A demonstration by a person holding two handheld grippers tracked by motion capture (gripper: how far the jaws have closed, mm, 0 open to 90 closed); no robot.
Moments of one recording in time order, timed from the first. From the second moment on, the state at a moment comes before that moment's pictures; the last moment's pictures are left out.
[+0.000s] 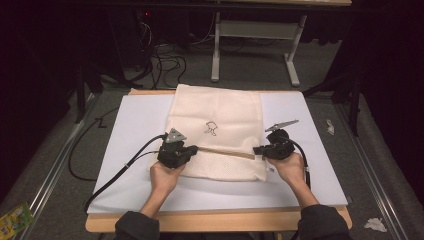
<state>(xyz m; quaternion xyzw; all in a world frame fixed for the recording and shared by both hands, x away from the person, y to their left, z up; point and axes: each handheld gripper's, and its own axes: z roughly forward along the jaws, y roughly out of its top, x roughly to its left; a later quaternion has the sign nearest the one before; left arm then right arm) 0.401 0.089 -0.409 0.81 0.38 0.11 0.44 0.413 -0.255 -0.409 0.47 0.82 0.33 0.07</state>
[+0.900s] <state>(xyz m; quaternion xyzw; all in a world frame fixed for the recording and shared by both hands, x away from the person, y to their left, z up) 0.401 0.112 -0.410 0.80 0.40 0.12 0.44 0.415 -0.262 -0.409 0.48 0.81 0.32 0.09</state>
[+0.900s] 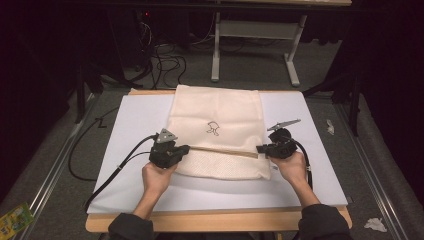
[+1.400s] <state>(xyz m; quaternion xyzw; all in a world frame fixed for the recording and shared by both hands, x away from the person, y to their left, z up) 0.401 0.125 -0.408 0.79 0.41 0.13 0.43 0.416 -0.266 -0.411 0.48 0.81 0.32 0.09</state>
